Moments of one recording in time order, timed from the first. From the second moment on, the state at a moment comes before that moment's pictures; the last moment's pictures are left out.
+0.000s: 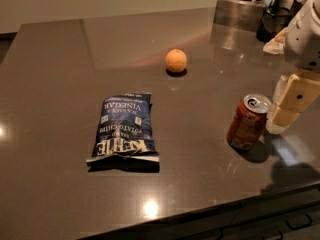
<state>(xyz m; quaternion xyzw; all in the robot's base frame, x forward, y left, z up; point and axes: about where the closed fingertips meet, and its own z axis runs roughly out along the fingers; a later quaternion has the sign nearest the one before) 0.438 -0.217 0.976 -0.60 0.78 -0.03 0.16</state>
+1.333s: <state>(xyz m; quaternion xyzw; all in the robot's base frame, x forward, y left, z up) 0.454 -0.241 0.944 -0.55 0.81 0.07 0.21</state>
